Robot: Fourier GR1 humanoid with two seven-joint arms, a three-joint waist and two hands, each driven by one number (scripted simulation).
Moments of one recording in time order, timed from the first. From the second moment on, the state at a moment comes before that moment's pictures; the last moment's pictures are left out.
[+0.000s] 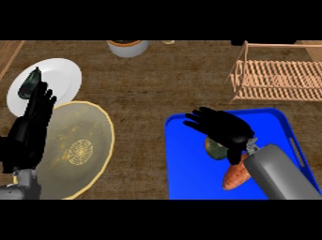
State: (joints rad) left arm -0.06 0.20 0.02 -1.68 0.05 0.17 0.14; right arm -0.40 -0.29 0.42 -1.26 1.18 0.30 -0.39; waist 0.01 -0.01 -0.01
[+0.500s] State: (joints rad) left arm -0.08 0.19 0.04 -1.67 0.02 0.17 0.15; right arm -0.41 -0.26 0.43 -1.14 1.29 0.21 -0.46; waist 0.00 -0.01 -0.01
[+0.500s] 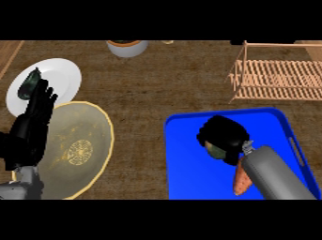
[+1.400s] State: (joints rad) left arm -0.04 0.19 0.07 -1.70 0.02 0.17 0.15; right arm -0.09 -0.23 0.00 -1.40 1.07 0.25 0.00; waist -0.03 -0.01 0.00
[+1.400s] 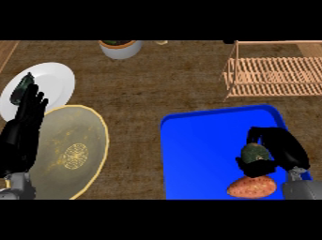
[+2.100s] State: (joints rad) left arm -0.05 0.18 0.06 -1.69 0.01 0.16 0.15; right arm -0.13 -0.10 -0.27 -2.11 0.75 0.45 0.42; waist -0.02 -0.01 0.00
